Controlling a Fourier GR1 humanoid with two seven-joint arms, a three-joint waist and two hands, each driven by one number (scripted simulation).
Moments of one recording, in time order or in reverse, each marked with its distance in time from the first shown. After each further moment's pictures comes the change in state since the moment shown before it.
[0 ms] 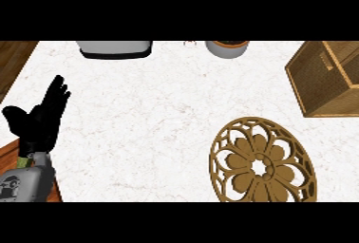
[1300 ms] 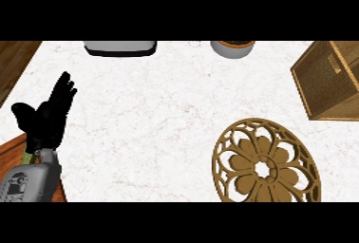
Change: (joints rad) left arm -0.024 -0.024 -0.017 -0.005 -0.023 0.003 0.009; right arm -0.458 -0.189 -0.438 -0.237 -0.583 -0.048 0.824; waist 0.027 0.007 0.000
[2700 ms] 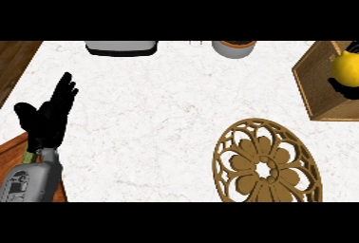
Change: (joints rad) left arm -0.007 -0.006 0.010 0.021 -0.006 -0.017 -0.013; right arm -0.706 0.063 0.100 1.129 0.495 0.123 -0.331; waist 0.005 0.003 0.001
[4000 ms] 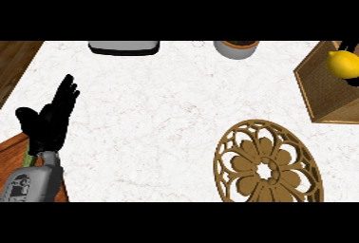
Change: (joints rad) left arm 0.022 -0.010 -0.008 -0.018 -0.005 -0.008 -0.014; right arm -0.230 -0.061 0.178 0.377 0.614 -0.516 -0.441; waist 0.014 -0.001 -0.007
